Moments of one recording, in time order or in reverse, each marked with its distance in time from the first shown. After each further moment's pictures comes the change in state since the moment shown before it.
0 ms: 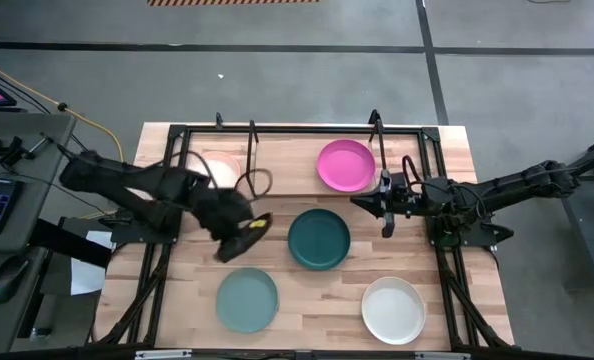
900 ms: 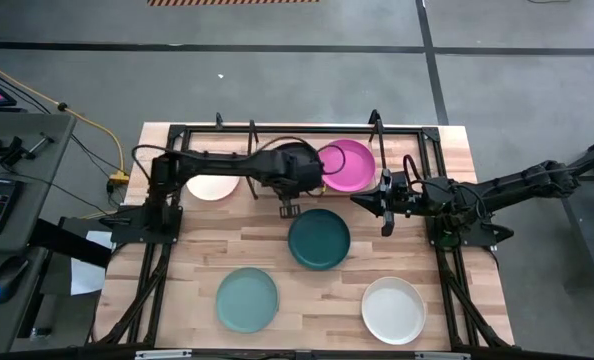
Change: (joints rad) left arm 0.332 0.694 0.421 -0.161 -0.515 0.816; right arm 0.000 0.000 0.000 0.010 0.015 0.000
